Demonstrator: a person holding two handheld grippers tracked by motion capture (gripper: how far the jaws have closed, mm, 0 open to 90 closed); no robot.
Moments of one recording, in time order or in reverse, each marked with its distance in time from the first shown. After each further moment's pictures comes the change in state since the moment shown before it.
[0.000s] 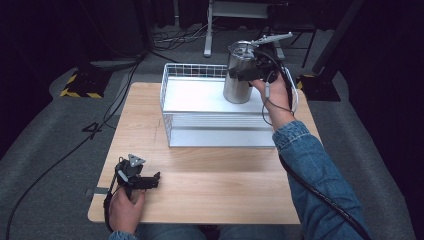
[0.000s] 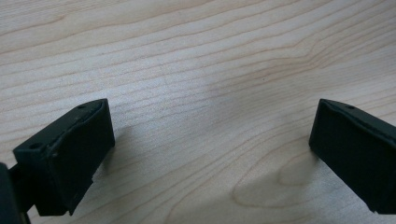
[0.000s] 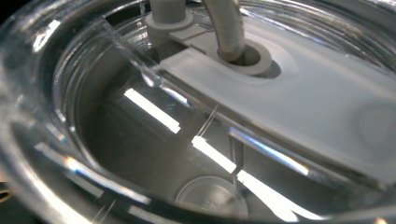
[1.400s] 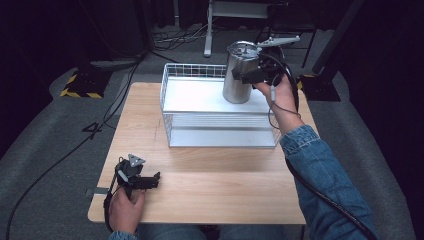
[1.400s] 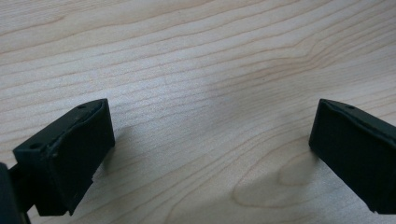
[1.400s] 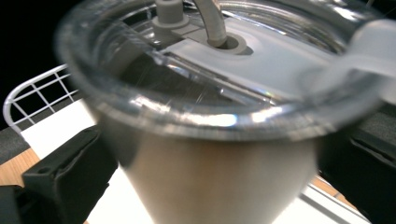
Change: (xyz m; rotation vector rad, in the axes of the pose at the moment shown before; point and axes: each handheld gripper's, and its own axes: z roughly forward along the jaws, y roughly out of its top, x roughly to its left) left arm 0.000 0.000 0.000 0.000 0.001 0.001; right arm 0.001 -0.009 -0.017 -0.057 0.000 0.000
